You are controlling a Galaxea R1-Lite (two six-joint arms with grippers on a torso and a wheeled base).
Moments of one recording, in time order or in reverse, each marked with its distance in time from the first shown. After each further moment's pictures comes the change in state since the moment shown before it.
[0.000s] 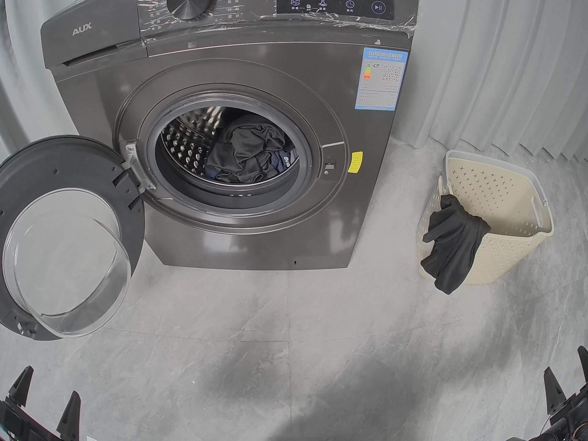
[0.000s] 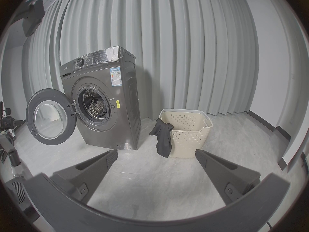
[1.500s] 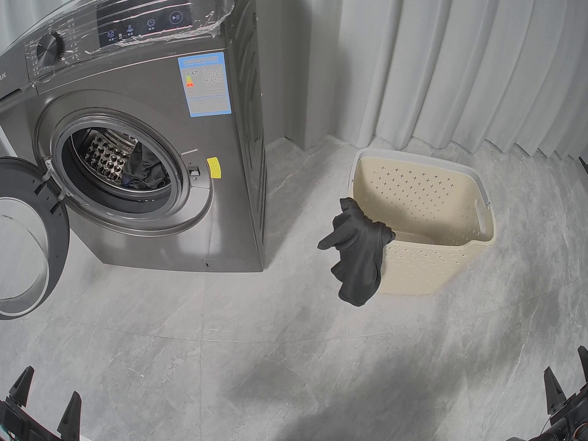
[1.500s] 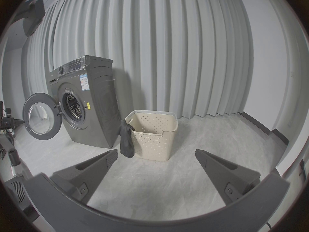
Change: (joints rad) left arm -0.002 0.002 0.000 0.000 -0.001 -0.002; right arm 0.001 0.001 0.000 0.000 0.001 -0.004
